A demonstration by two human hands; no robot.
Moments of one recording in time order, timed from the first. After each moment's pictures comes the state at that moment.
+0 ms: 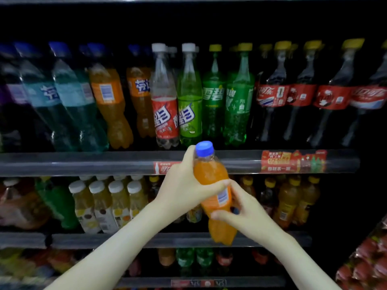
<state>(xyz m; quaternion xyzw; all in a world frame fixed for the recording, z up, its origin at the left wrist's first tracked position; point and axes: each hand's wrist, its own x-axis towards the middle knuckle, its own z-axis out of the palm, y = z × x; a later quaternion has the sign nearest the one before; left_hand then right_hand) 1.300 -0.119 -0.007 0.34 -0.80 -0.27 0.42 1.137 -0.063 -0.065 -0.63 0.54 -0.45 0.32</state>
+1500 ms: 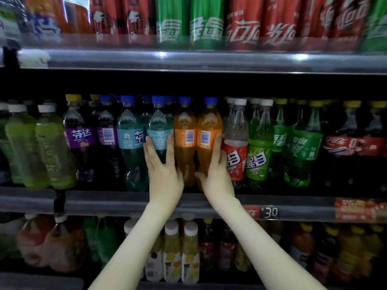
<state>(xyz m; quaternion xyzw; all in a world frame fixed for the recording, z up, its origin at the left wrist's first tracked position) 1.459 -0.284 0.010 0.45 -0.72 0.11 0.52 1.336 -0.240 0.020 -0.62 0.63 -0.47 -0.08</state>
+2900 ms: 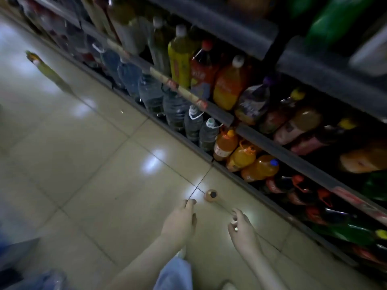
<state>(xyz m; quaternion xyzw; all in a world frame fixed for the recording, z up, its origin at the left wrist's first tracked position) 1.770 -0.002 -0.537 0.74 -0.55 -0.40 0.00 1.576 -0.025 -0.564 -0.60 0.67 0.06 0.44</state>
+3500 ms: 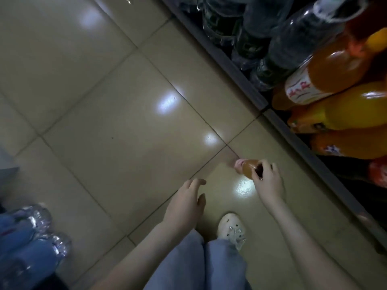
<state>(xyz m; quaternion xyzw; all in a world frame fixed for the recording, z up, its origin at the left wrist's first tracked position) 1.817 0.044 -0.809 0.78 -0.41 -0.46 0.11 1.635 -0.088 -0.871 -0.69 0.65 0.08 0.31</state>
